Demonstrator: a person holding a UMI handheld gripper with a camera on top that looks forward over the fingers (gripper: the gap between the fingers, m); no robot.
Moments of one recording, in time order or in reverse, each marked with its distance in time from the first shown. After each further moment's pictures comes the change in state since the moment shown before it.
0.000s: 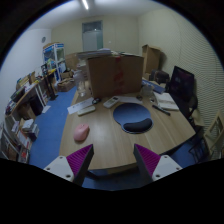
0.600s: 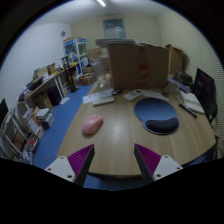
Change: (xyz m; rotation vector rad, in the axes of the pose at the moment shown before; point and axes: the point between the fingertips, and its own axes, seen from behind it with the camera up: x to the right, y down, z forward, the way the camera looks) arm -0.036 0.040 0.086 -0.010 -0.236 -0.114
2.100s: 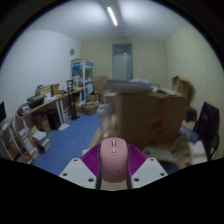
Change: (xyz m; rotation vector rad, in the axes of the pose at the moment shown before) arm -0.040 -0.259 0.082 0.315 0.002 -0.108
